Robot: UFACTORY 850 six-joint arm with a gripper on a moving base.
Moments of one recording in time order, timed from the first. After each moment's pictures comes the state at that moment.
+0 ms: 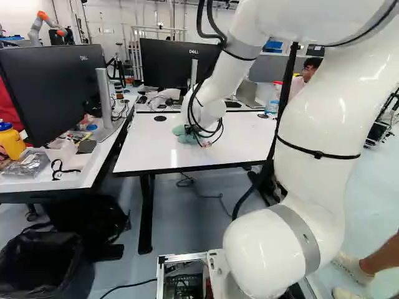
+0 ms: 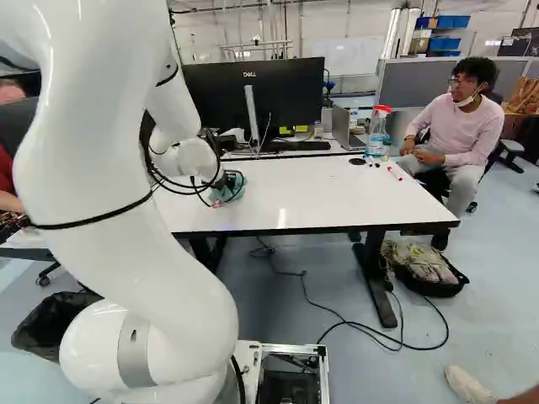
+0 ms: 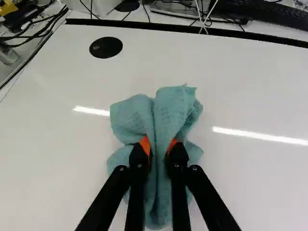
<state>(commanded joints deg) 11.0 -11.6 -41.4 0.0 15.1 0.0</state>
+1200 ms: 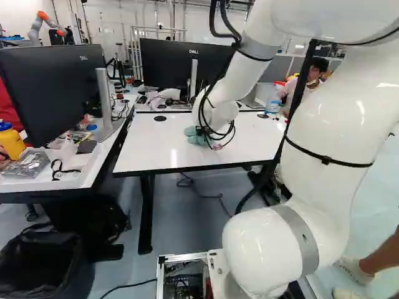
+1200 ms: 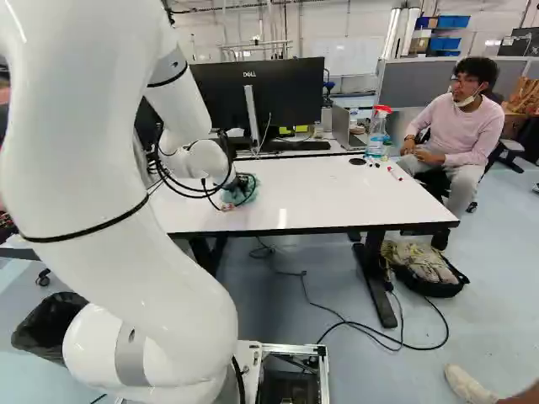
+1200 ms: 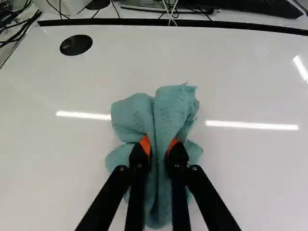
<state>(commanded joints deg) 6.3 -5.9 -34.9 0.0 15.1 0.0</state>
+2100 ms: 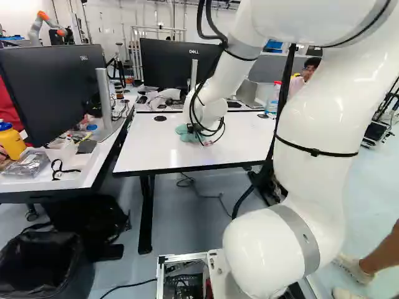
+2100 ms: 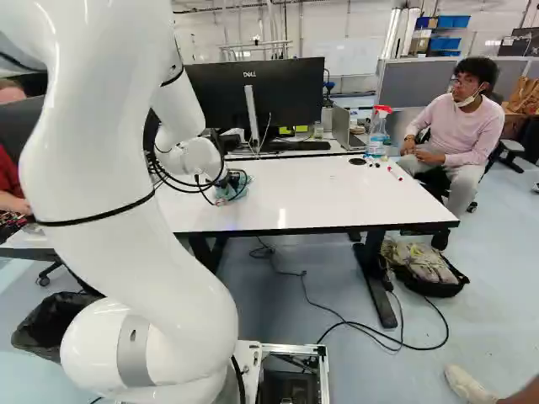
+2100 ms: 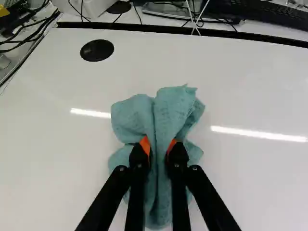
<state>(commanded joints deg) 9.3 -12.4 -42.4 0.0 15.1 0.0</state>
